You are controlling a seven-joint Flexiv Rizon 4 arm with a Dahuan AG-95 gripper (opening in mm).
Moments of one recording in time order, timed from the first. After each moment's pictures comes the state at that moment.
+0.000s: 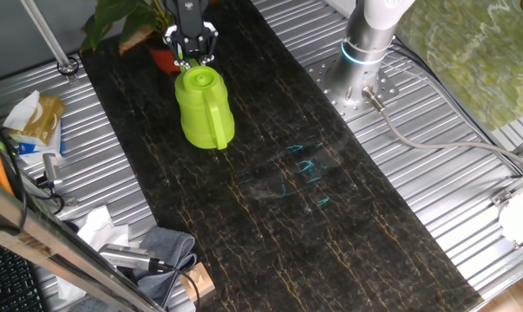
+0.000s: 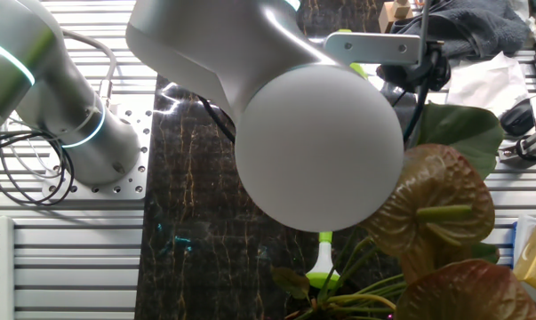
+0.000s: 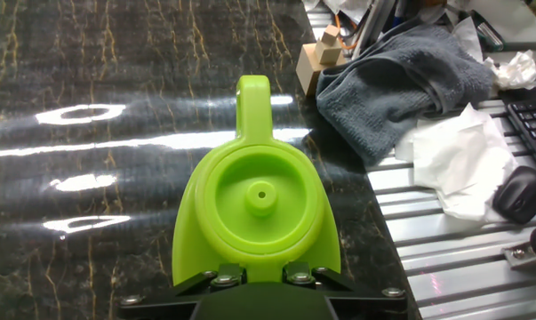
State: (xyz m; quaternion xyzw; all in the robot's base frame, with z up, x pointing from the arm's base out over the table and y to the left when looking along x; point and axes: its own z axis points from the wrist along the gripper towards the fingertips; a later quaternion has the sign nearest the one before) arm 0.471 -0.053 0.249 -0.63 0.72 0.13 0.25
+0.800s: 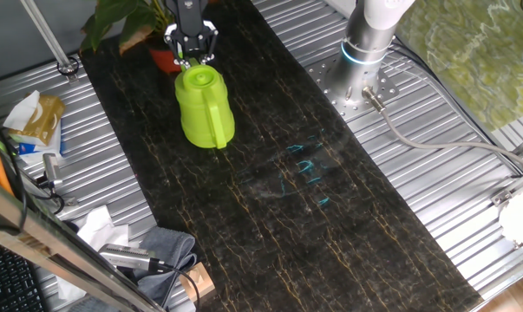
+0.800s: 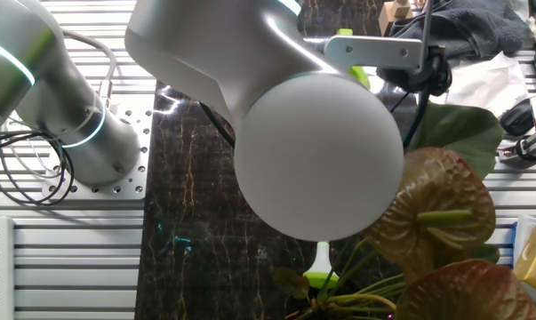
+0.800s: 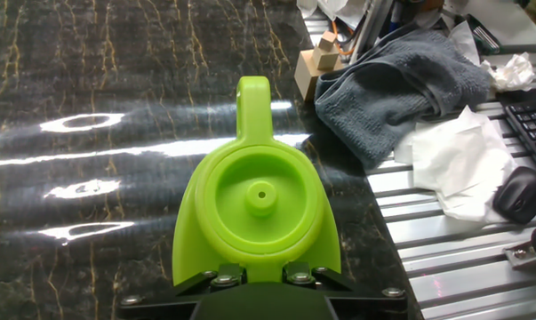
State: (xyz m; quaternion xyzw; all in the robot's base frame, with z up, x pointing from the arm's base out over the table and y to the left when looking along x) arm 0.470 -0.053 0.251 -0.63 0.72 0.14 0.26
